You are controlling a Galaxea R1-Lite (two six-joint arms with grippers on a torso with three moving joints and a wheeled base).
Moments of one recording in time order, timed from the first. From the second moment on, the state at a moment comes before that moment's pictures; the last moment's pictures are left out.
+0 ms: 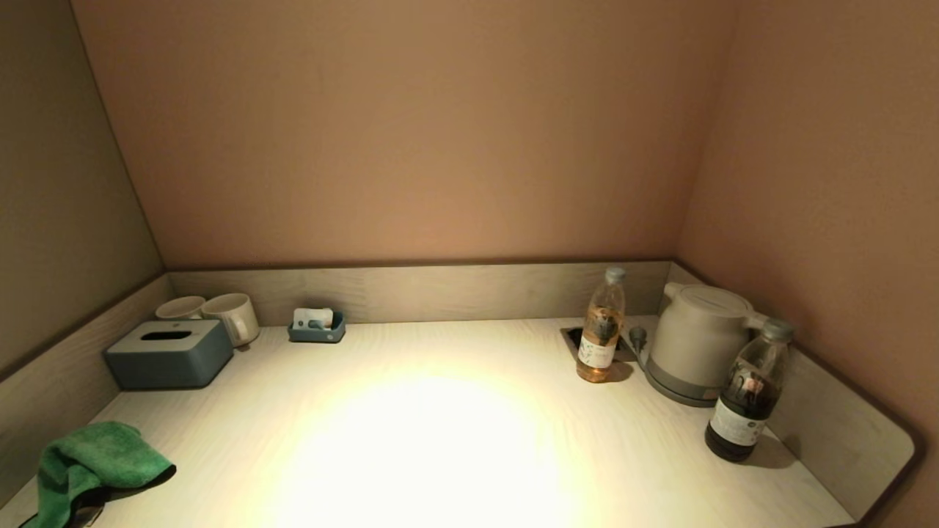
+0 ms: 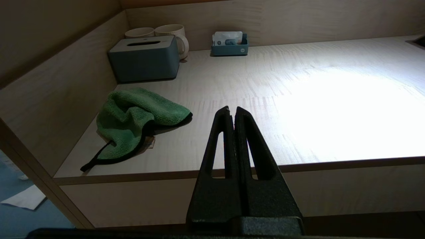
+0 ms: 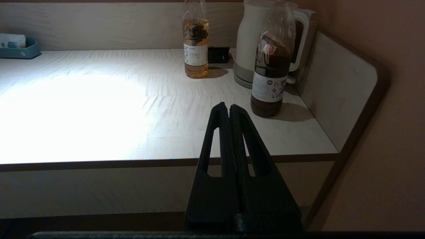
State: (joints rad) left arm 0.01 0.00 0.00 0.00 -0.02 0.04; right arm 0.00 0.00 0.00 0.00 0.00 -0.01
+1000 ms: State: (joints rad) left arm 0.01 0.00 0.00 0.00 -0.02 0.04; right arm 0.00 0.00 0.00 0.00 0.00 -0.01
